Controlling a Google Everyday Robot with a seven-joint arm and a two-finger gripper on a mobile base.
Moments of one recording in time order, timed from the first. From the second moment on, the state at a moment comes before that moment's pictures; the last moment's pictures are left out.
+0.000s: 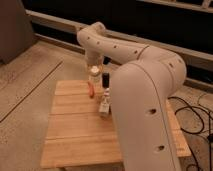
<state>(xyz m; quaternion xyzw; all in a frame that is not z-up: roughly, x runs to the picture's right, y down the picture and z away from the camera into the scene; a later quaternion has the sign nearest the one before) -0.044 -0.127 0.824 -0.17 0.14 0.67 0.71</state>
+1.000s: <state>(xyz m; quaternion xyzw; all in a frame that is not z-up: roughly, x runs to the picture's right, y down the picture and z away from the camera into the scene) 0.037 -0.154 0.838 -0.17 0.15 0.73 0.65</state>
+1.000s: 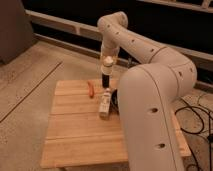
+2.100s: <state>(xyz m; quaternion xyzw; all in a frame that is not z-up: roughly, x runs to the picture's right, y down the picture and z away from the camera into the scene) 0.019 -0.151 0.871 -0.19 0.16 0.71 0.66</state>
